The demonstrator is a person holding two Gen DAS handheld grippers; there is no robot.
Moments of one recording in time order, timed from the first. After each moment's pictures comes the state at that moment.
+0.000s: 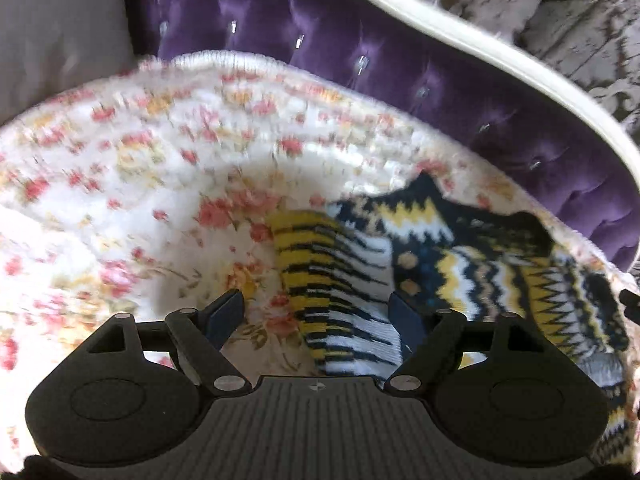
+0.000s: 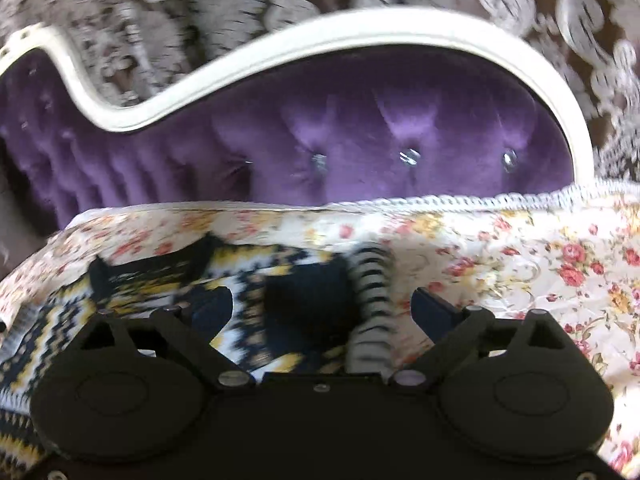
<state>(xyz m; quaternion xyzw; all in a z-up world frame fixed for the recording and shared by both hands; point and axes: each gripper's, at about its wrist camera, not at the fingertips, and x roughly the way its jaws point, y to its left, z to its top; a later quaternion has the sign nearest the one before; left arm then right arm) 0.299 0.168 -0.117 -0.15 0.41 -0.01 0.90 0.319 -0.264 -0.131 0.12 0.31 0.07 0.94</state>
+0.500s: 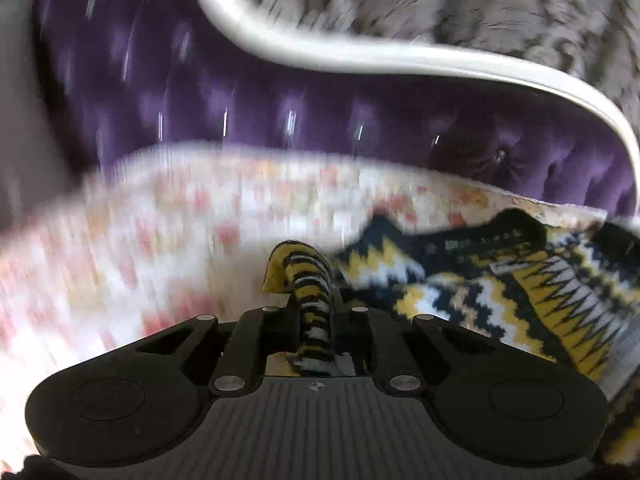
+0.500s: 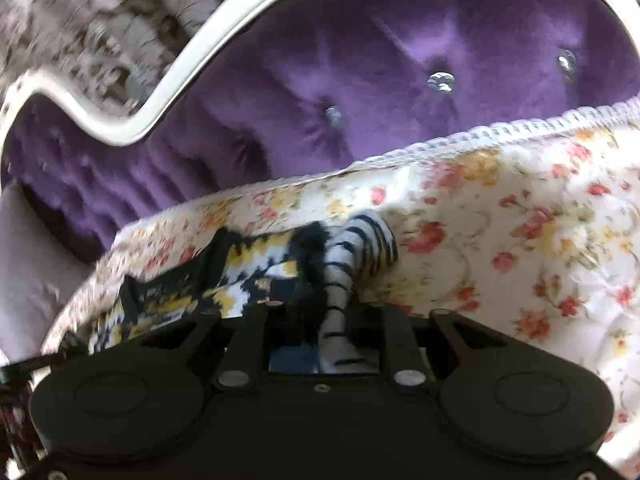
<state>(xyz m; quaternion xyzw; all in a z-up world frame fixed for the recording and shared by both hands) 0.310 0.111 -0.107 0.03 0.28 -0.04 0.96 0.355 -0.261 -0.159 0.17 0.34 0.16 0.91</state>
